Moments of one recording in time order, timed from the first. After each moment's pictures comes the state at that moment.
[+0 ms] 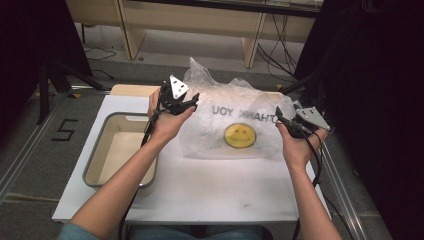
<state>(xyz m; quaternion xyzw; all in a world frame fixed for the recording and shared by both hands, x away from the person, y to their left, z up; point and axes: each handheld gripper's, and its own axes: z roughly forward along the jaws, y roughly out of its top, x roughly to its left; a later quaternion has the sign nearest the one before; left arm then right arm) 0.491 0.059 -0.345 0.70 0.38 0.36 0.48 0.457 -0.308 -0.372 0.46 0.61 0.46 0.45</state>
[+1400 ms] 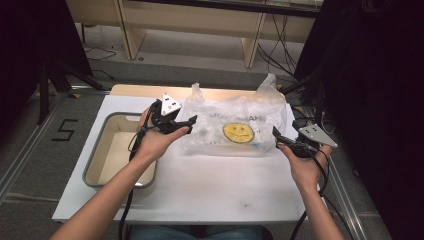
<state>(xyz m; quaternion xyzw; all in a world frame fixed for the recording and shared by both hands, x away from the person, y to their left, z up) 0.436 0.078 -0.353 0.74 0.38 0.28 0.48 0.413 -0.318 -0.392 0.43 0.66 0.48 0.39</state>
